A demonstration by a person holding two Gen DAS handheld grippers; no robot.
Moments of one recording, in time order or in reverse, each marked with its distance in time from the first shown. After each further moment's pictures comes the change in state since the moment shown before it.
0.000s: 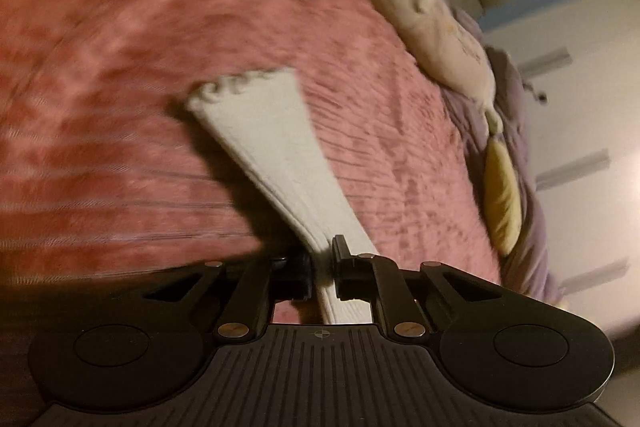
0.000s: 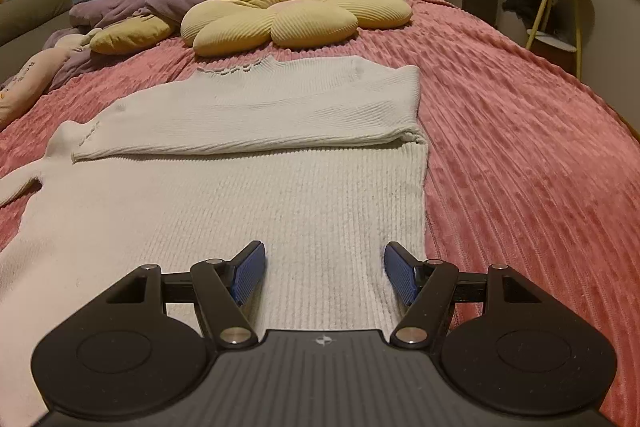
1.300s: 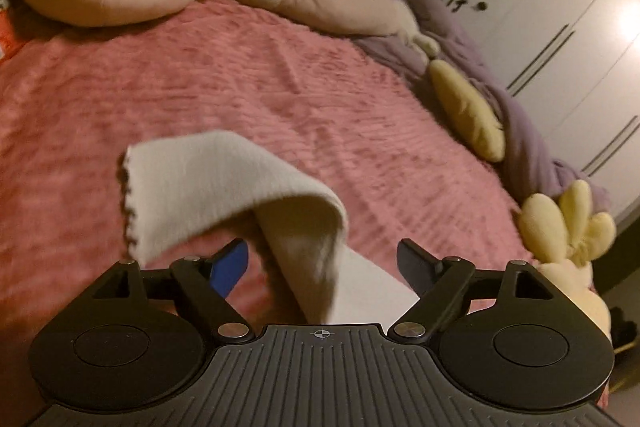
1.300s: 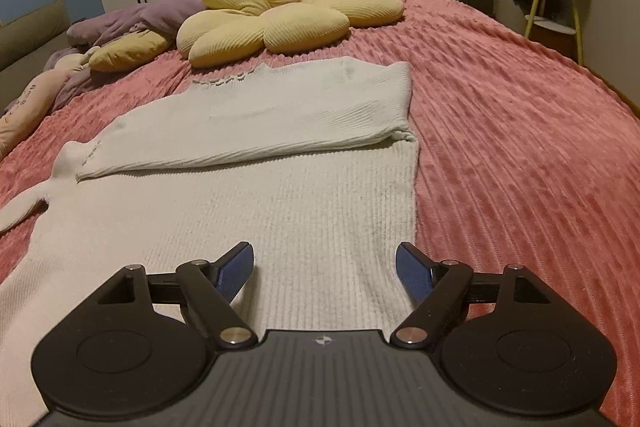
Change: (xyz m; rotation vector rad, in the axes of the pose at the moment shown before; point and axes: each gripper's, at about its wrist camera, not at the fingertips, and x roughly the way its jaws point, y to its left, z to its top) left arm 0.016 -0.076 -0.045 0.389 -0.009 0.016; right arm 0.000 -0.013 0.004 0.064 0.002 0.033
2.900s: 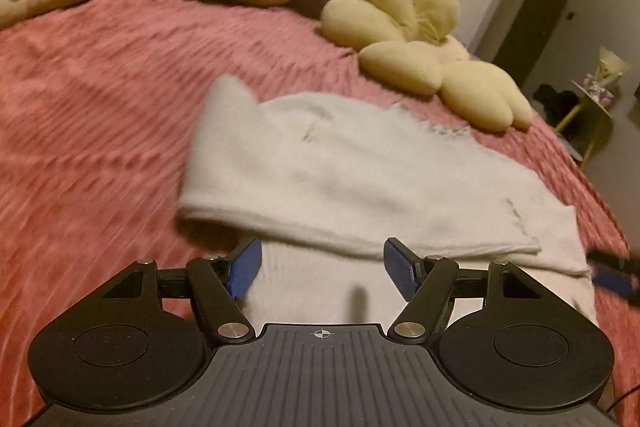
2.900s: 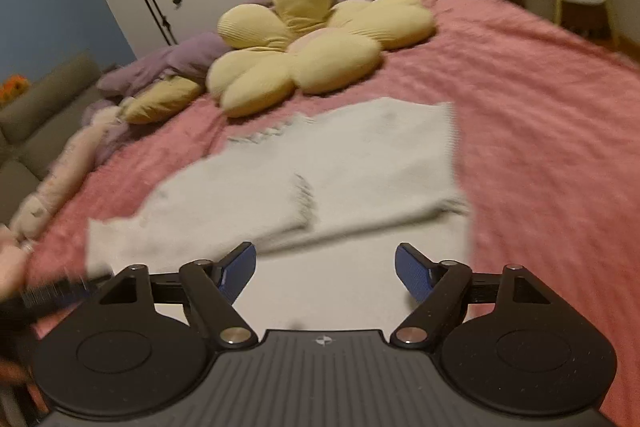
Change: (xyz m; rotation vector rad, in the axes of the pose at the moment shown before) left arm -0.038 -0.148 -0.174 0.598 0.233 -0.273; right arm 0.024 -0.011 0.067 0.139 -0.021 0.216
